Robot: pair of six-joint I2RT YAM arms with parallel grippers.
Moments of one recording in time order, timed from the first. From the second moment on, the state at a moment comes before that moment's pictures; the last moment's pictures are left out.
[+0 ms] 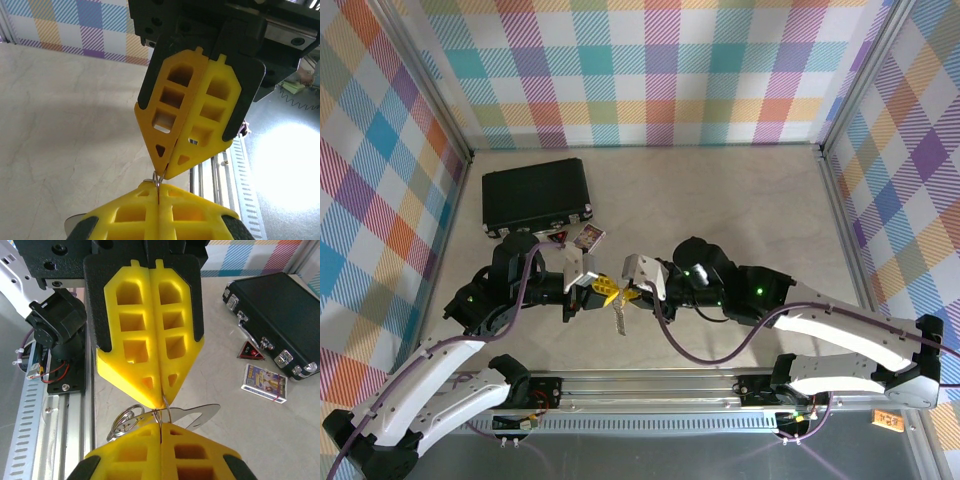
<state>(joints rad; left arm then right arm) -0.61 0.77 0.84 -0.51 0.80 0.23 1.17 1.12 1.10 -0.48 -0.15 -0.23</state>
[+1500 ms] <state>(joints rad) -0.62 0.65 0.62 0.19 0.72 -0.30 1.19 0.90 0.99 -0.26 -0.14 0.03</state>
